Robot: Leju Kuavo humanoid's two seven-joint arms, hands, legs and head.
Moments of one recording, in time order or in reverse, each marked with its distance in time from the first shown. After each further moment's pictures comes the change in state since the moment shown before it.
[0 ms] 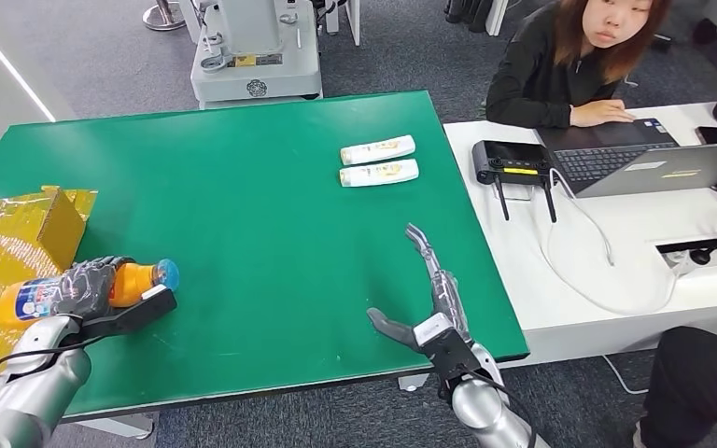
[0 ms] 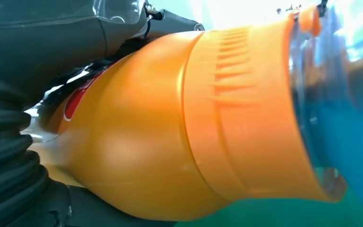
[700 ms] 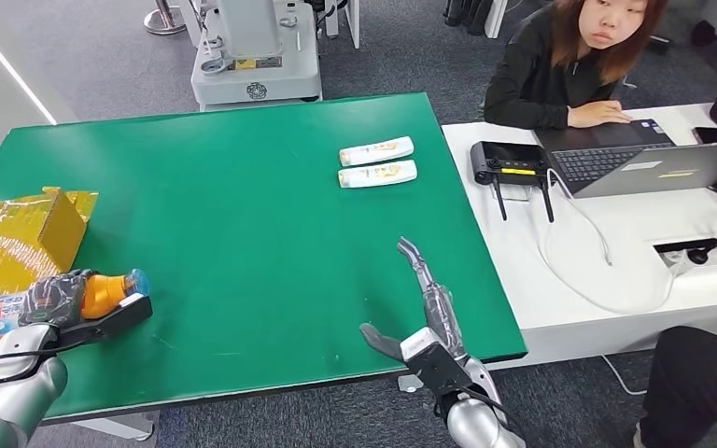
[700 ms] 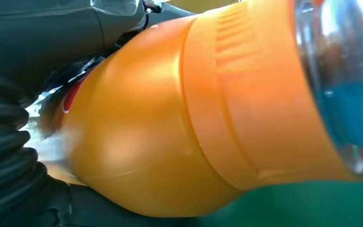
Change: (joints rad) left arm -0.009 0.071 -0.036 0.054 -0.154 -0.030 0.200; right arm 0.068 0.020 0.015 -0.078 0.108 -0.004 0.099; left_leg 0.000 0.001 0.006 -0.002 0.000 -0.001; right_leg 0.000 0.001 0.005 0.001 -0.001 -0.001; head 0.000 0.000
